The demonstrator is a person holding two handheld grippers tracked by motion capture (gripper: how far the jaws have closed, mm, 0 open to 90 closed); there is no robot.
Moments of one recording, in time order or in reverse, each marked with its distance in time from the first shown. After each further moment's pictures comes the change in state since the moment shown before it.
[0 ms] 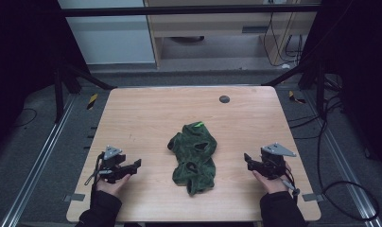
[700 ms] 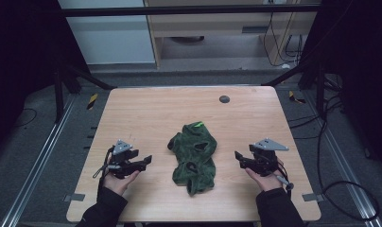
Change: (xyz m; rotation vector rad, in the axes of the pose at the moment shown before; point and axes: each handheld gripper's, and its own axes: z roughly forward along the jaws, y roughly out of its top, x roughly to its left) left arm -0.025 0.030 0.002 -0.026 -0.106 0.065; right arm 0.023 0.026 -0.001 -0.002 0.117 -0.037
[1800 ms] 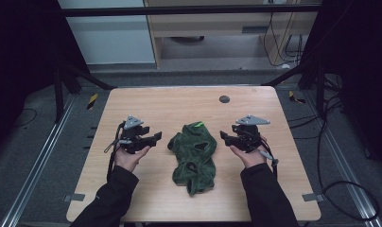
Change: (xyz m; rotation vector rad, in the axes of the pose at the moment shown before) left arm -0.009 0.071 0.028 -0.066 -0.007 0.037; right arm 0.017 0.067 0.039 0.001 0.048 -0.028
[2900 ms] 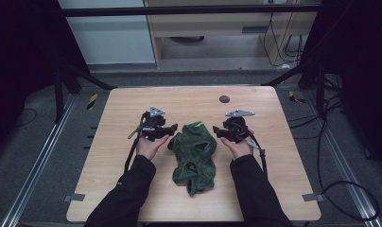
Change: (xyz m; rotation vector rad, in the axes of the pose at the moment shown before) left arm -0.012 0.018 0.076 0.061 0.018 0.020; right arm -0.010 0.002 0.063 0.065 0.006 0.051
